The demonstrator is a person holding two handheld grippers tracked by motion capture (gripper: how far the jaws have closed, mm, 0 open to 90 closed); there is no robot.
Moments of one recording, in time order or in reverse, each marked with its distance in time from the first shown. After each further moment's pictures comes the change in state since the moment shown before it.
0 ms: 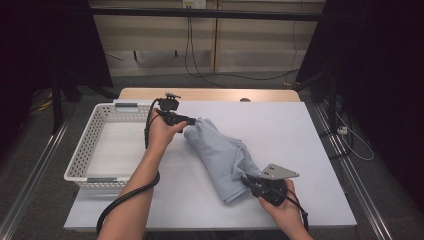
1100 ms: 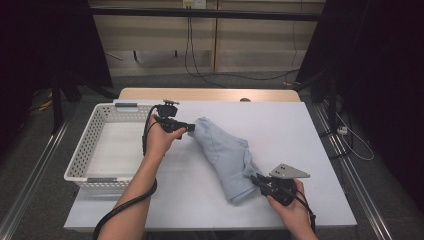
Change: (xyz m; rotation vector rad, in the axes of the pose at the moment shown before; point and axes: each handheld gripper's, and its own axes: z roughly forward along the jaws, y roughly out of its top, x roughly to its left) left arm -0.001 -0.018 -0.005 -0.006 -0.028 -0.001; right arm -0.017 -0.011 -0.011 0.008 -0.059 0.075
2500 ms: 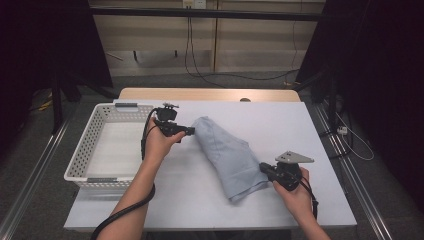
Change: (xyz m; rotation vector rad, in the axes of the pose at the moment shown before) left arm -0.005 -0.011 -0.003 -0.005 -0.002 0.014; right arm -0.037 0.013 0.010 0.034 -0.072 0.045
